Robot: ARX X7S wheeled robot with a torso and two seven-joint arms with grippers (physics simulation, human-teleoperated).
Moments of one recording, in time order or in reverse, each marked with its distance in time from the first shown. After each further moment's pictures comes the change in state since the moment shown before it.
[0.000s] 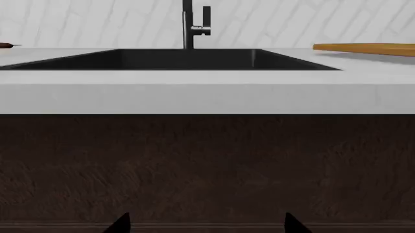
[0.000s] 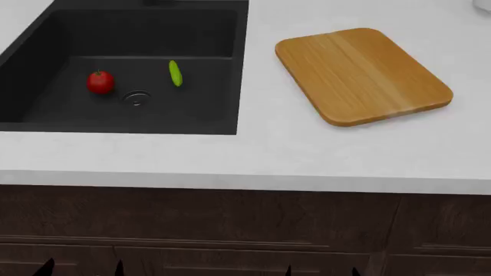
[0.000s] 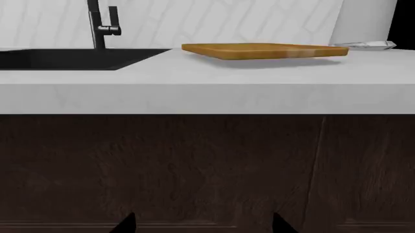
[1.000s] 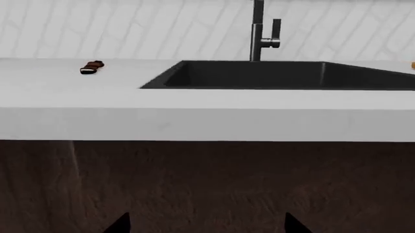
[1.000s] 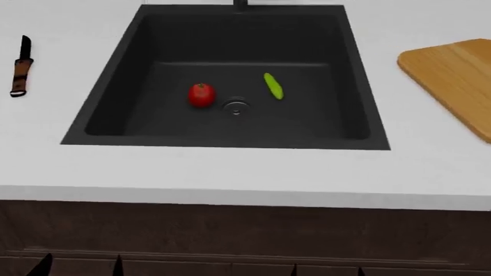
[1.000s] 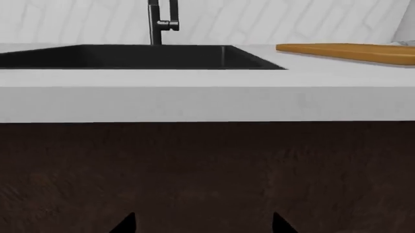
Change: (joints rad) left arm 0.001 -0.082 0.098 0.023 -0.087 0.023 -0.093; right arm 0.014 0.084 -0.092 0.008 0.080 0.014 0.123
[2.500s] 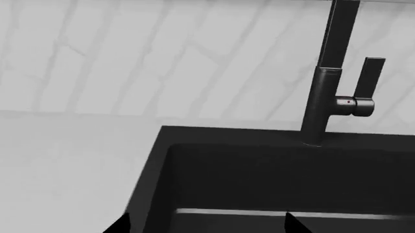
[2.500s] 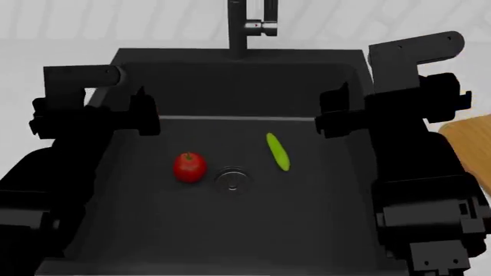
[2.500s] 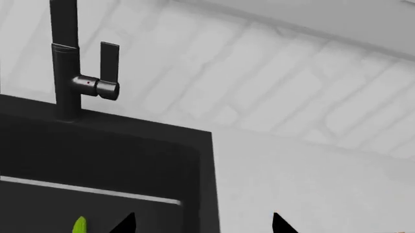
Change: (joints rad) left arm -1.210 0.043 0.279 -1.290 -0.327 -0.001 0.023; right arm 1.066 0.188 -0.164 0.561 0.063 0.576 -0.138
